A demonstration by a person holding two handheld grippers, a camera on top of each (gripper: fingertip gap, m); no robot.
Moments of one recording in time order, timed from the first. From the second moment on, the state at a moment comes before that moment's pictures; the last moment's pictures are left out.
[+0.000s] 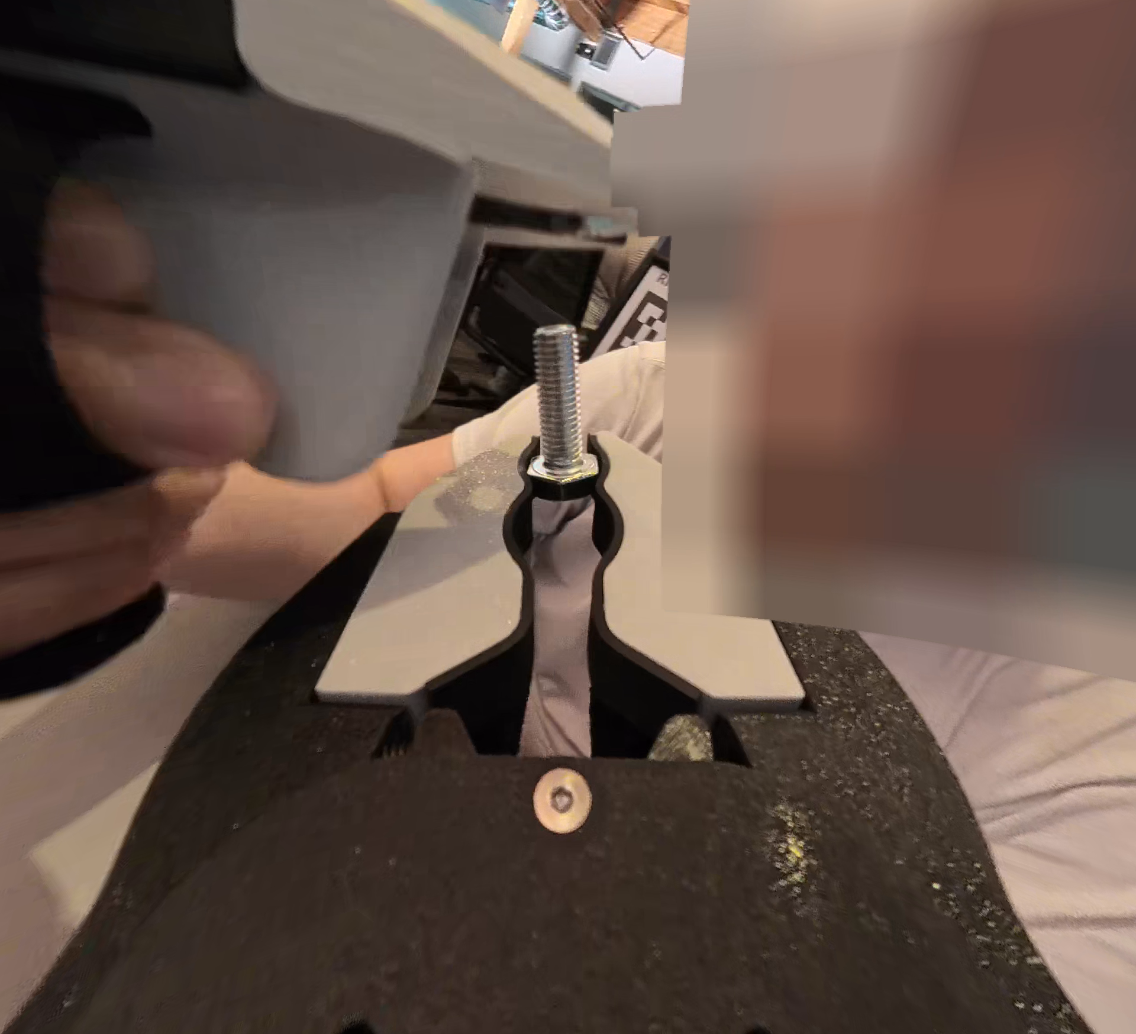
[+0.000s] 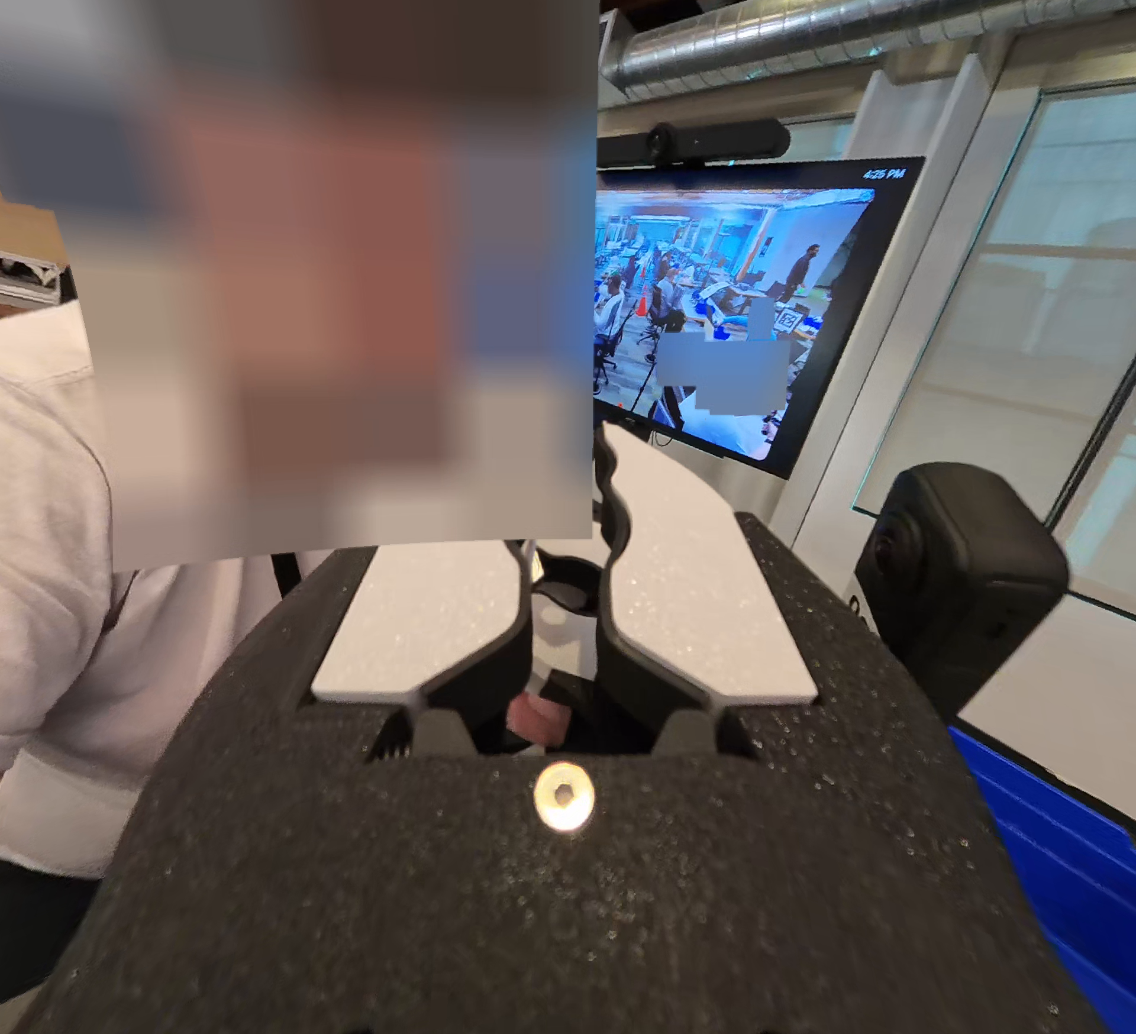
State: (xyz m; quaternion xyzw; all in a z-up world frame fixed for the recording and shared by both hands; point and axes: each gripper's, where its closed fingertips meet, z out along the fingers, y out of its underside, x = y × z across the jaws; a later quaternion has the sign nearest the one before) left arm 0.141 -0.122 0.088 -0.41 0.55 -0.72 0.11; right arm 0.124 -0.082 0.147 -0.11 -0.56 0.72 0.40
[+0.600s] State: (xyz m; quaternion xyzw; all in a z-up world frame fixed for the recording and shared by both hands) left arm 0.135 -0.034 0.078 -0.60 0.54 -0.40 0.44; right arm 0.573 -0.030 -0.021 -0.98 -0.12 -0.04 0.18
